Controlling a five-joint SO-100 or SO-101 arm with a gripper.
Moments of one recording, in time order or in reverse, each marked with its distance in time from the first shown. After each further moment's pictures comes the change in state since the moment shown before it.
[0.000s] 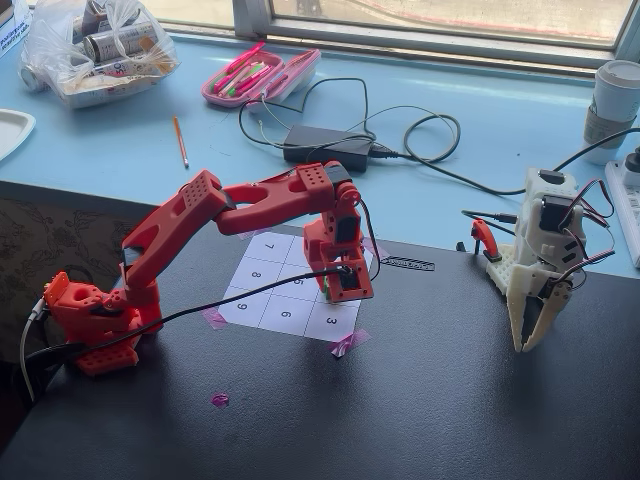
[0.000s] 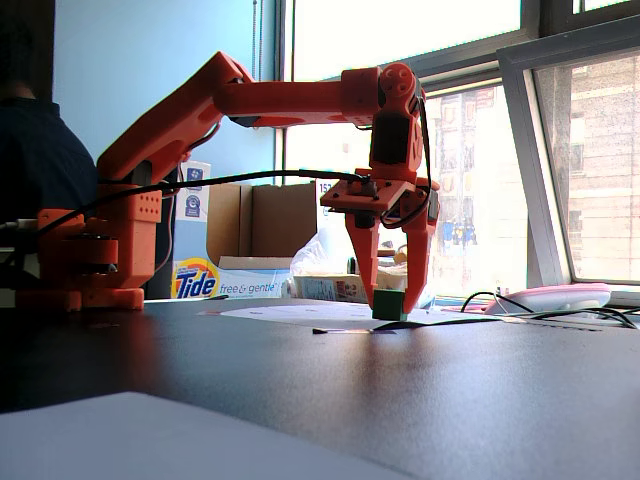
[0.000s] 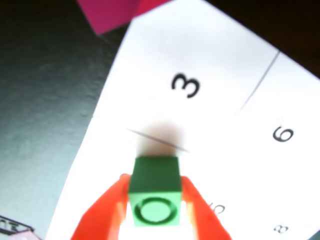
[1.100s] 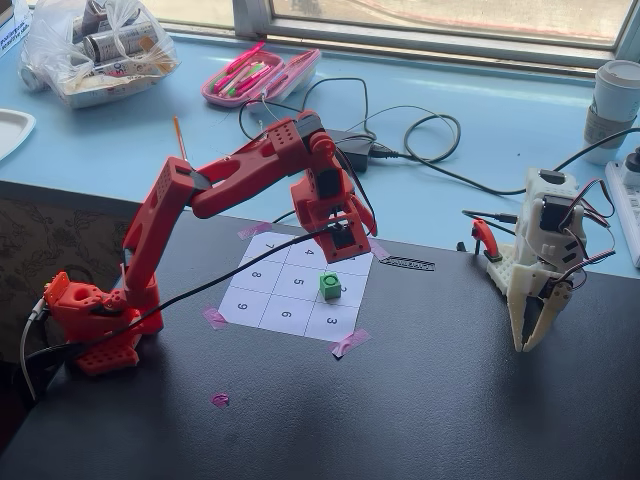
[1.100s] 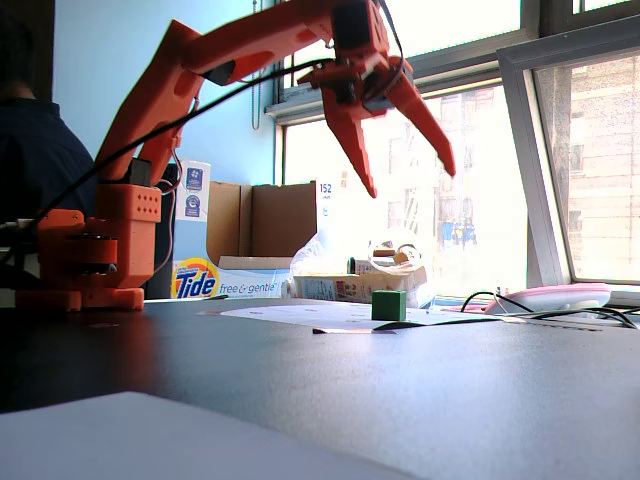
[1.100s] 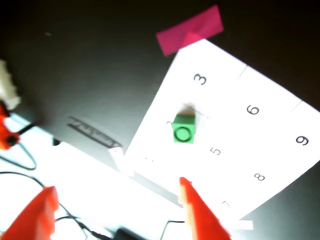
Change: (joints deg) arm 4.6 28.5 3.3 8.3 -4.7
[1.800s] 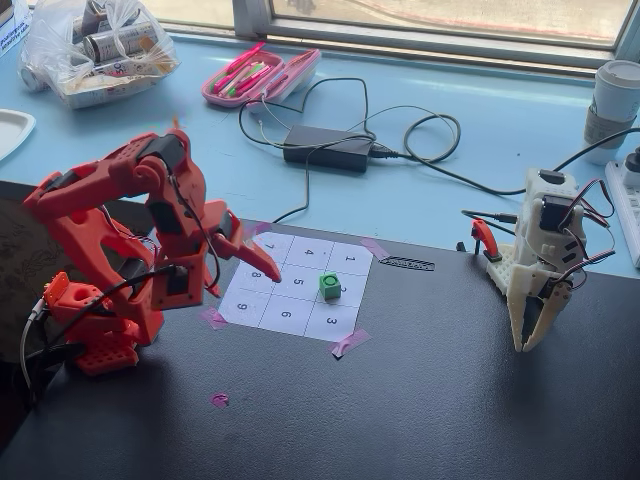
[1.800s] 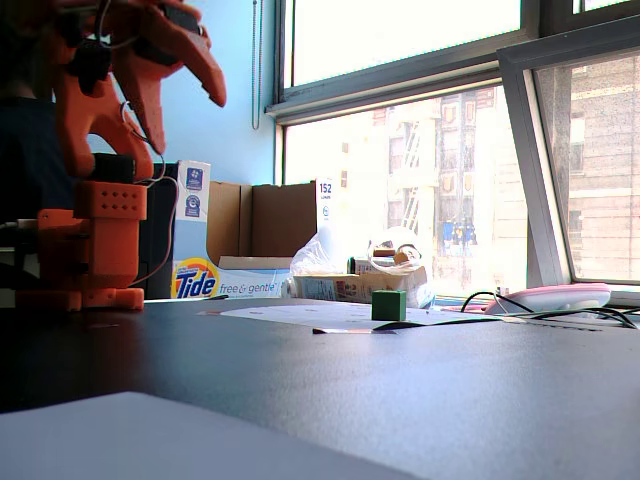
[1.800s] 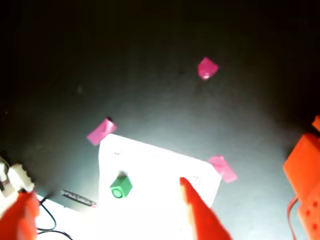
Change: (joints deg) arm 30.9 63.8 69.2 -6.9 -12.0
